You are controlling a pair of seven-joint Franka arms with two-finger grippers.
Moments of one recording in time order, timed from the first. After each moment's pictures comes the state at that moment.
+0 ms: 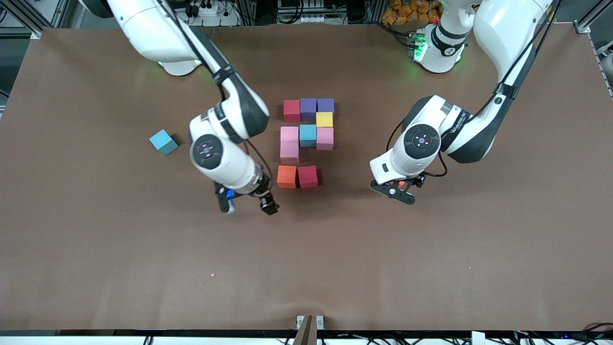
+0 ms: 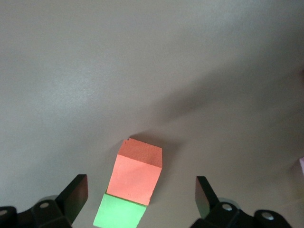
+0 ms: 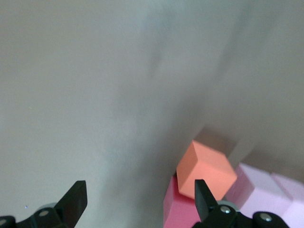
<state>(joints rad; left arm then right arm) -0.01 0.48 -0.51 -1.79 0.29 2.07 -0.14 0.48 0.63 0.02 -1.45 0.24 2.17 1.54</state>
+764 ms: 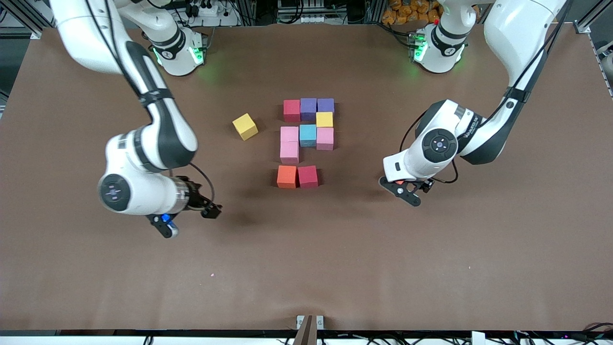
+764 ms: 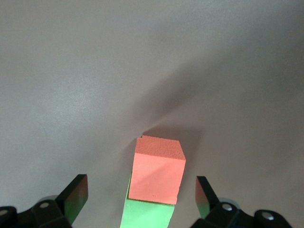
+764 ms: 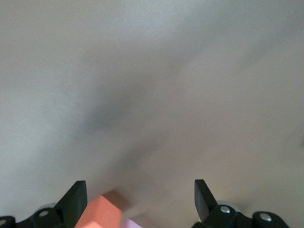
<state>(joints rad) 0.09 0.47 -0.55 -1.86 0.29 2.13 0.04 0.23 0.58 0.02 -1.44 0.23 1.81 0.84</state>
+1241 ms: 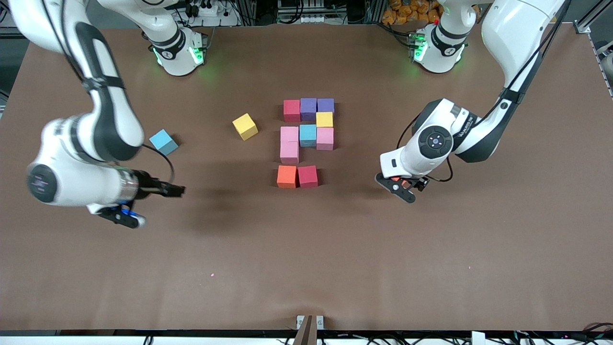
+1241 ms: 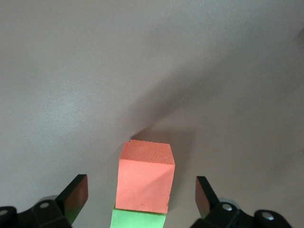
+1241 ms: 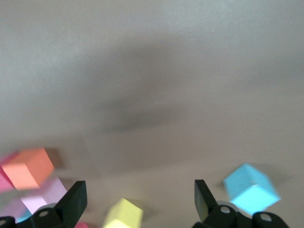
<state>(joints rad) 0.10 0.48 -0.56 -1.93 0.31 2.20 0.04 0.07 0.40 0.02 -1.61 0.21 1.75 0.20</state>
